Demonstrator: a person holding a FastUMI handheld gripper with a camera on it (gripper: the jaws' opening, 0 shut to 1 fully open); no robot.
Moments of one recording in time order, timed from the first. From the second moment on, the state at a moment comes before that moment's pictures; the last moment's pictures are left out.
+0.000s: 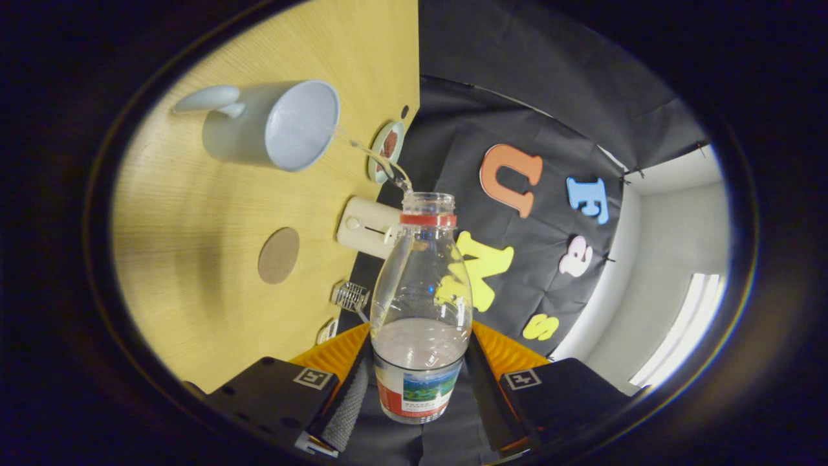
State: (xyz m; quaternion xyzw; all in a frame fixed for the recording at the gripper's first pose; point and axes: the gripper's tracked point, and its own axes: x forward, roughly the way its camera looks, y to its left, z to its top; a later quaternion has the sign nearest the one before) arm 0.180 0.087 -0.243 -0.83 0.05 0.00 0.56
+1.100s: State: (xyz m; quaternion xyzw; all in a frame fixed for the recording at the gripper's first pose) arm 0.181 0.091 -0.236 -0.85 0.04 -0.02 0.53
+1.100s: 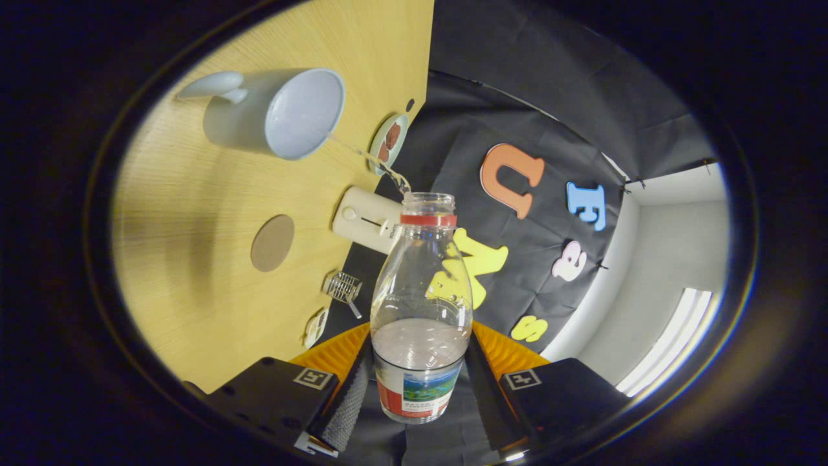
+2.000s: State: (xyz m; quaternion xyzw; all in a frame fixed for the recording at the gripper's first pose) arm 0.167 0.121 -0.225 -0.89 -0.03 -0.04 0.46
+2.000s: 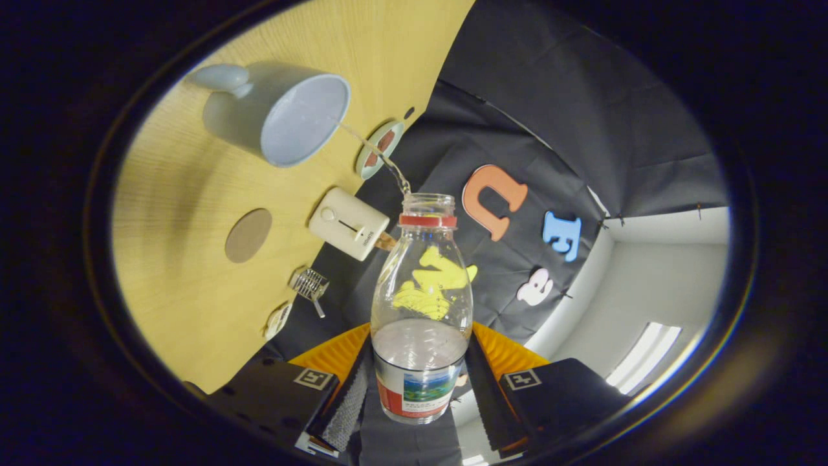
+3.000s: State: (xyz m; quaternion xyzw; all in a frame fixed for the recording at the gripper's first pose) arm 0.156 0.147 -0.190 -0.91 -0.11 -0.08 0.38
